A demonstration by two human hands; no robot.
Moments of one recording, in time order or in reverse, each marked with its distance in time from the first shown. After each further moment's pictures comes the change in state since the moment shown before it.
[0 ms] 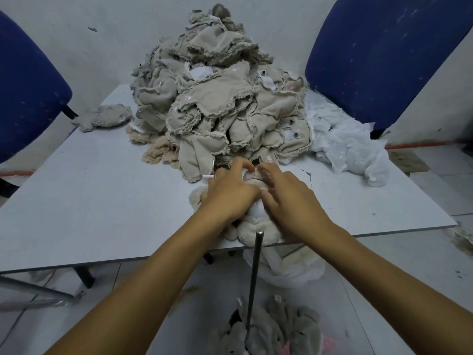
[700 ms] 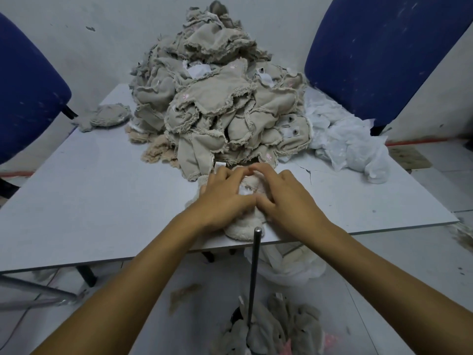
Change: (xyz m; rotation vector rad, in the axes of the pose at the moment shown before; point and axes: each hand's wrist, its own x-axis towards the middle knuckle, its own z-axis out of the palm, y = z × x) left_hand 0.000 -0.024 -0.009 0.203 -0.136 0.176; right_hand -0.001 0.001 0.005 0.109 0.035 -0.074
